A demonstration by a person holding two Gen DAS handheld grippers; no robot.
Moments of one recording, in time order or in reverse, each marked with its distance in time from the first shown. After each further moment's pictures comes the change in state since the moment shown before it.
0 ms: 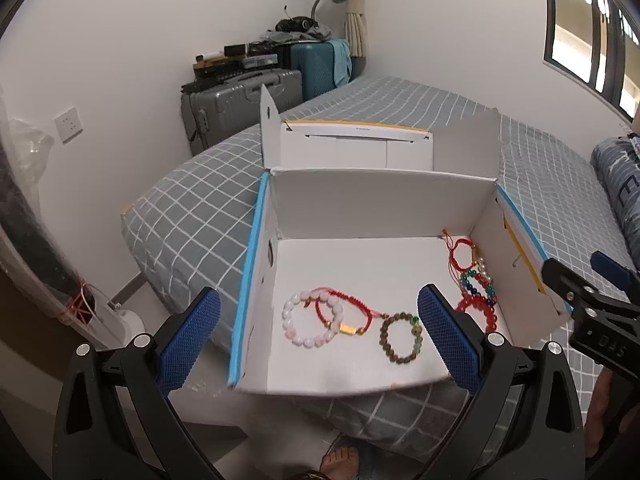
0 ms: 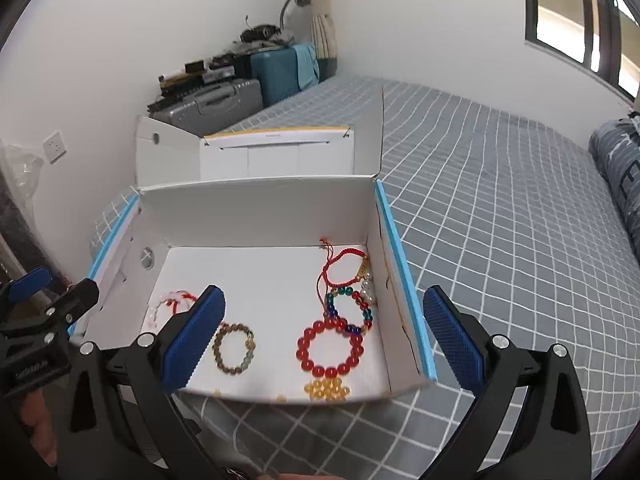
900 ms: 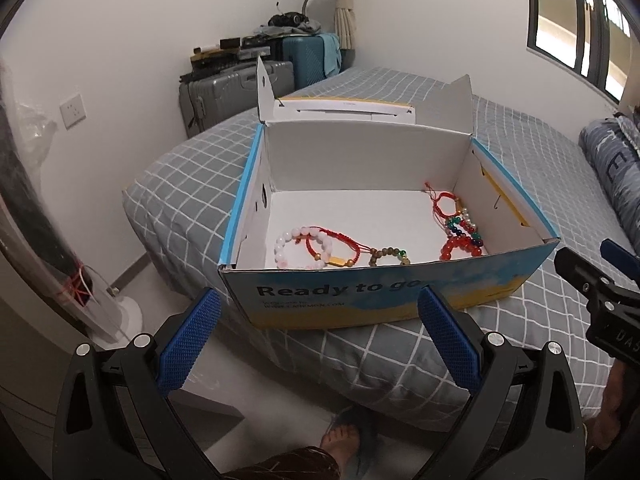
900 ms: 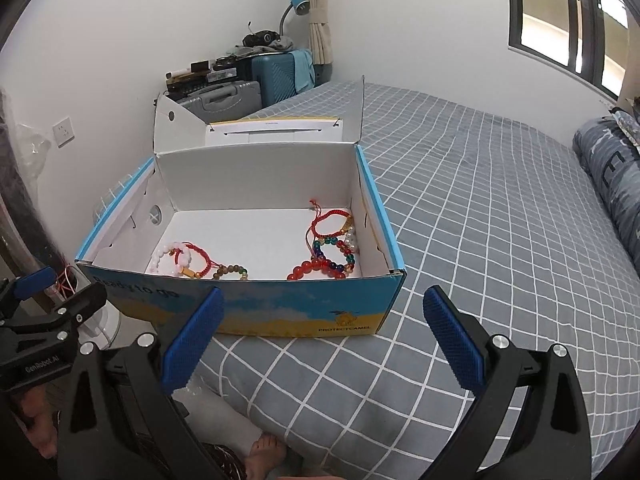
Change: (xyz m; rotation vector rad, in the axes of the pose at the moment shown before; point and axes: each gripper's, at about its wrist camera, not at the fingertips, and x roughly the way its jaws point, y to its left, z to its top) left arm -0.025 -0.009 -0.073 0.018 0.005 -0.022; right arm -0.042 -0.007 -0.067 -0.017 -0.023 -0.025
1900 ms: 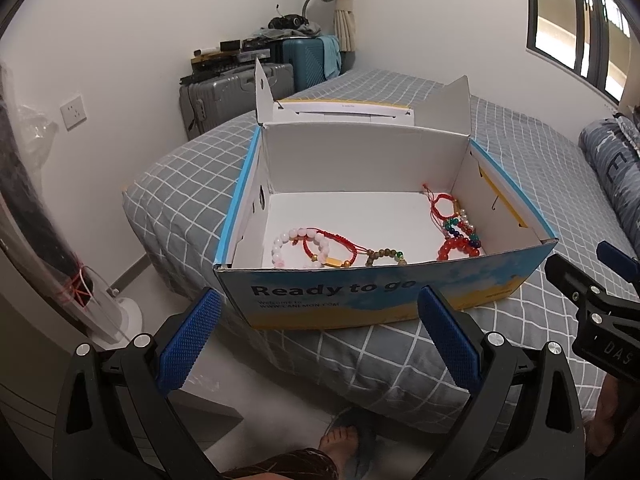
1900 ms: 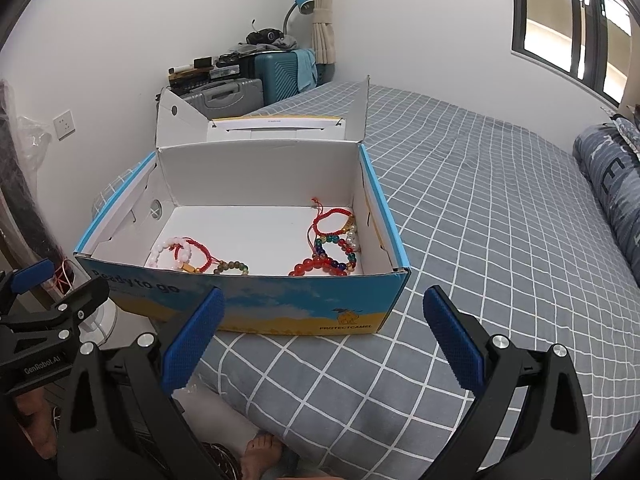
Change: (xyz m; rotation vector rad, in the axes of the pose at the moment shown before) left arm -0.001 -0.005 0.000 0.003 -0.012 0.003; right arm 0.000 0.003 -0.003 -0.025 0.003 -0.004
